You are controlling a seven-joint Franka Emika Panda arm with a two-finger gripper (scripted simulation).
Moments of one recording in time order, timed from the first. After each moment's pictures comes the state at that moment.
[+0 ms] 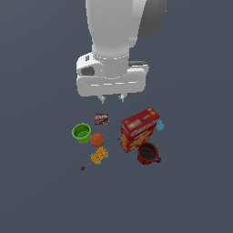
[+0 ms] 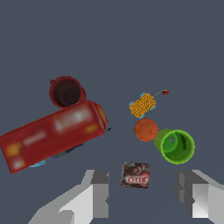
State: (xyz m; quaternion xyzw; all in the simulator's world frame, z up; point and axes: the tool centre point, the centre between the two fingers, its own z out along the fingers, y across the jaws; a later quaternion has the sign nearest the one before) arm 0.006 -0.014 0.323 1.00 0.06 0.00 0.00
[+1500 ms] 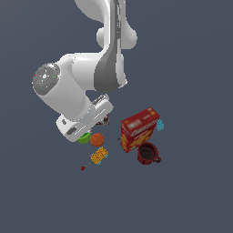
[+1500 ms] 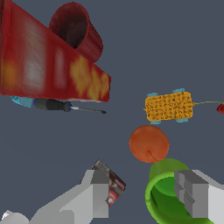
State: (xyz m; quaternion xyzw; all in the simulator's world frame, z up) arm 0.024 -0.087 0.193 0.93 0.32 -0.07 -0.14
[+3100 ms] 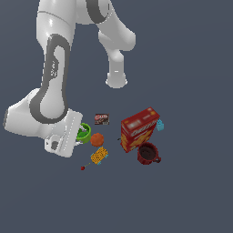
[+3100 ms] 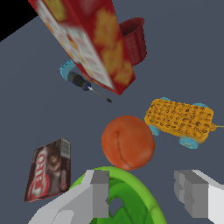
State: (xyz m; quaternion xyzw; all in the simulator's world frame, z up) arm 0.022 -0.164 0.100 0.76 0.54 0.12 -0.34
